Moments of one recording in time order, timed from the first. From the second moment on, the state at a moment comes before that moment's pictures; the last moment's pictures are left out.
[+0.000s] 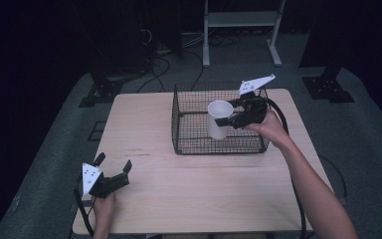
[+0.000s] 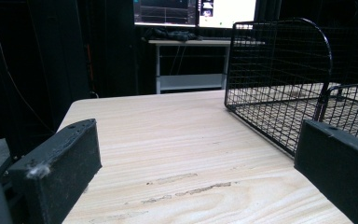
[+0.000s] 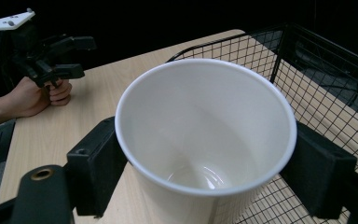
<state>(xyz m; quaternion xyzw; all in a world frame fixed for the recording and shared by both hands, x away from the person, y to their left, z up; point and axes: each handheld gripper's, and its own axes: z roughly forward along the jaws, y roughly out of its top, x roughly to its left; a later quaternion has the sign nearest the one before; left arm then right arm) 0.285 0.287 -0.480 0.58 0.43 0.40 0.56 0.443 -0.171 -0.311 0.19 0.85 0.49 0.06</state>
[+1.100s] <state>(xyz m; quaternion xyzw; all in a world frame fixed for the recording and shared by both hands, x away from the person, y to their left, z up) 0.285 0.287 -0.480 0.58 0.43 0.40 0.56 0.495 -0.143 -0.348 0.23 0.84 0.48 0.05</state>
